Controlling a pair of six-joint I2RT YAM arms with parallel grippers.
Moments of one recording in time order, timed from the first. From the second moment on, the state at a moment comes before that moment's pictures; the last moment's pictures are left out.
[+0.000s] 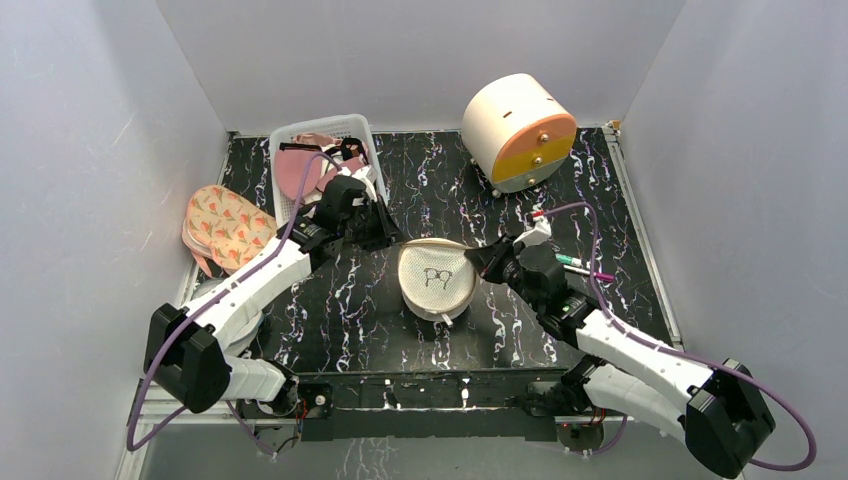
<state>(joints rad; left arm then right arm) -0.57 1.33 1.05 -0.42 0.17 -0.71 0.66 0.93 0.45 0.20 0.16 0.79</state>
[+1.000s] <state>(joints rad) -0.53 1.34 1.05 -0.46 0.22 -0.69 0.70 1.41 1.05 -0.14 -0.51 -0.58</state>
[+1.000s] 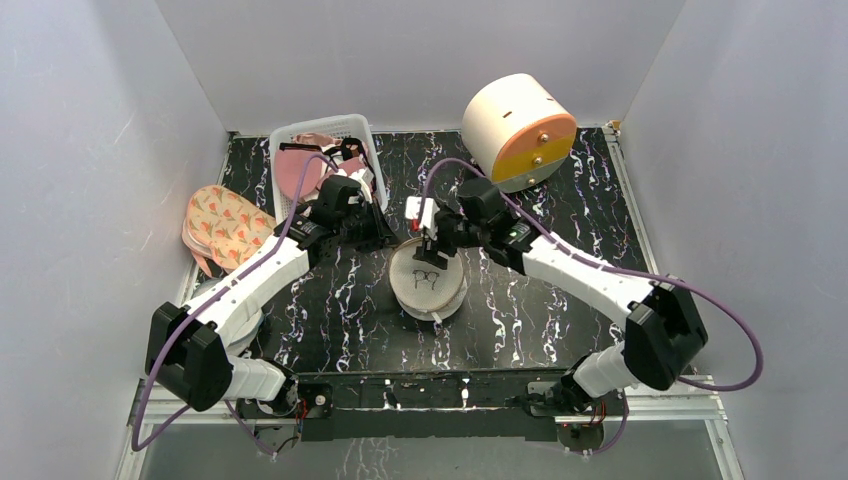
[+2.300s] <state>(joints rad) -0.55 1.33 1.04 -0.42 0.22 -0.70 0.43 1.35 0.80 0.16 -0.72 -0.25</state>
